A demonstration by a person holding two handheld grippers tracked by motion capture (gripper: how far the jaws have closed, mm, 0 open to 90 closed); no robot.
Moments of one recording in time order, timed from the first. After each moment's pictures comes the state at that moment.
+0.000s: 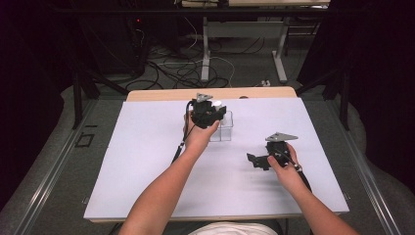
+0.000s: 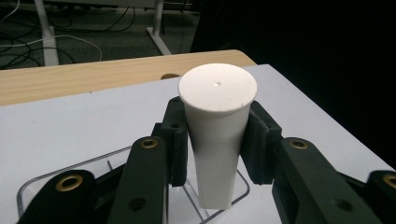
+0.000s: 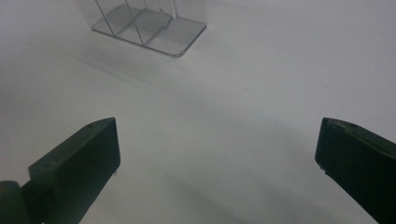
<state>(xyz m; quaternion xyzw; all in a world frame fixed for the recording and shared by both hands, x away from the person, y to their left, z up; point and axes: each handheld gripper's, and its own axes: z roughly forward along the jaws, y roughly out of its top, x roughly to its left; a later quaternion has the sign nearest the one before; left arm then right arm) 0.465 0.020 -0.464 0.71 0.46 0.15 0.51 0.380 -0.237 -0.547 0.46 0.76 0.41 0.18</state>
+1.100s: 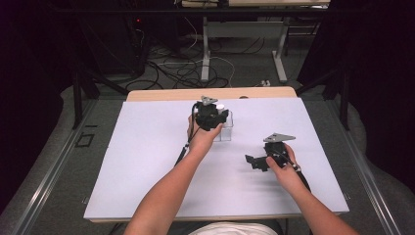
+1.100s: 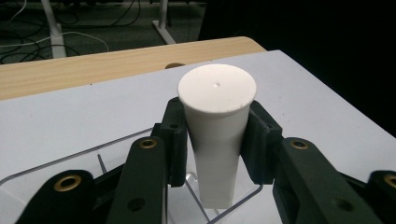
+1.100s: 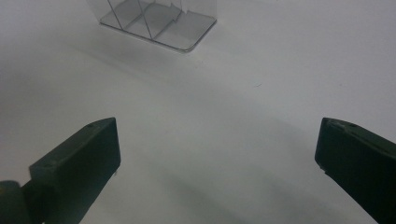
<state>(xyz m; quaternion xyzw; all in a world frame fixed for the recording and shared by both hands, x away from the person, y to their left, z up) 0.468 0.009 -0.477 0.73 0.45 0.17 0.49 0.380 -0.233 -0.549 0.45 0.77 0.41 0.17</state>
